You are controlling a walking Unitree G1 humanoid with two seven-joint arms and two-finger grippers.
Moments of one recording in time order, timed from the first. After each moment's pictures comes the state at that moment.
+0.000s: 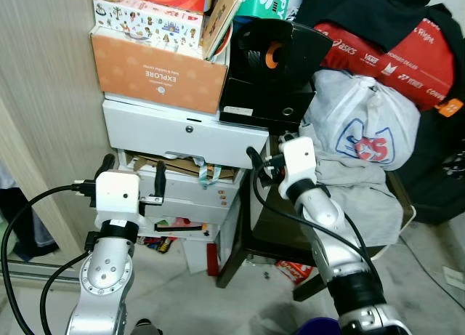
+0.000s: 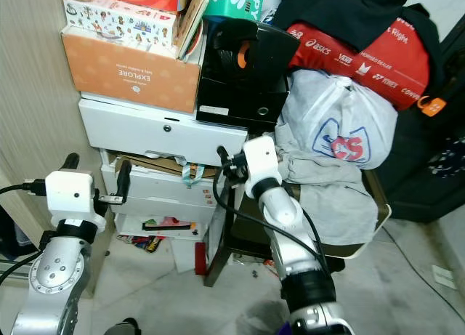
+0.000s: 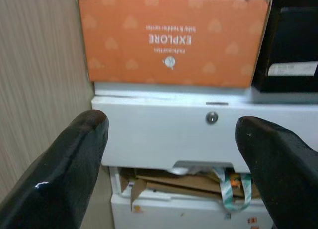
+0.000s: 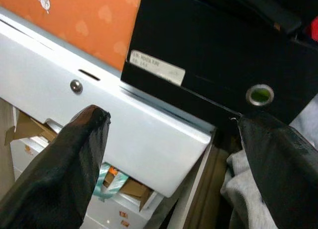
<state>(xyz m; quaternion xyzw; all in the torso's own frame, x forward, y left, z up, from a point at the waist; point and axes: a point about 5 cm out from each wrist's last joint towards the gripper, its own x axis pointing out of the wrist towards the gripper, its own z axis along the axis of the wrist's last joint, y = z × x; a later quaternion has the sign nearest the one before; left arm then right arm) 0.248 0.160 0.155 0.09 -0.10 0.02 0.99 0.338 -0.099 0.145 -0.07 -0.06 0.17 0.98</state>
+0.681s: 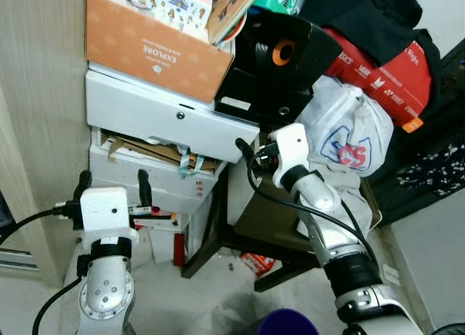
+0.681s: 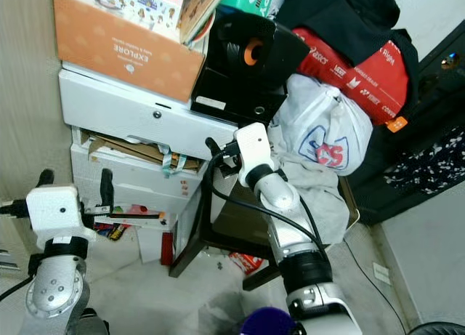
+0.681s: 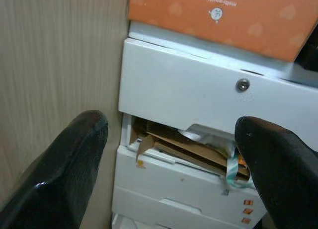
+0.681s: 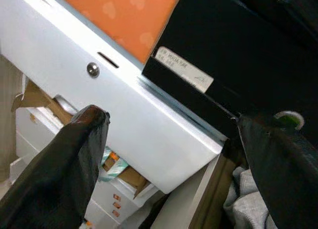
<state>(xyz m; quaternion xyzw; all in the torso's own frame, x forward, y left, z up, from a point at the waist) 0.223 0.163 0.153 0.08 -0.09 0.12 0.99 0.352 -0.090 0.158 -0.07 -0.06 0.23 0.97</state>
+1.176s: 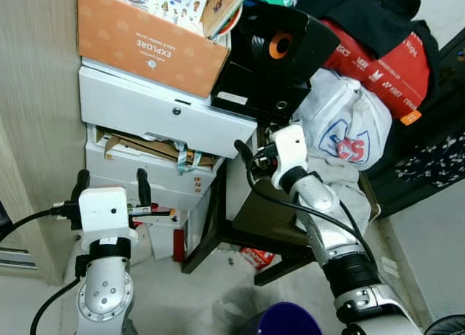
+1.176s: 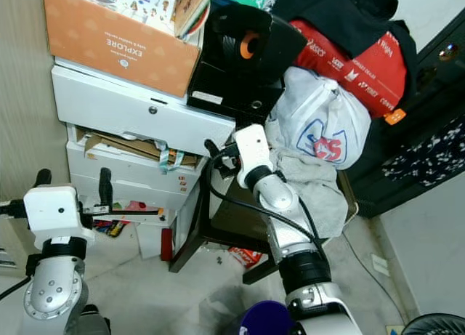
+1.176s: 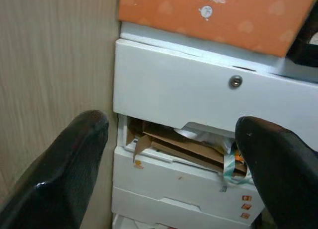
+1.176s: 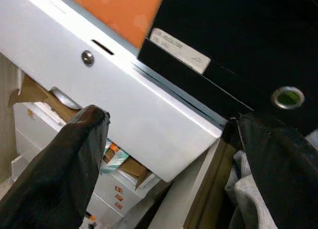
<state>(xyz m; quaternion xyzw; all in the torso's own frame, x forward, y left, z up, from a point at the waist) 0.224 0.163 0.157 0.09 -0.09 0.10 0.99 0.351 -0.090 0.156 -0.06 -0.06 0.22 0.97</state>
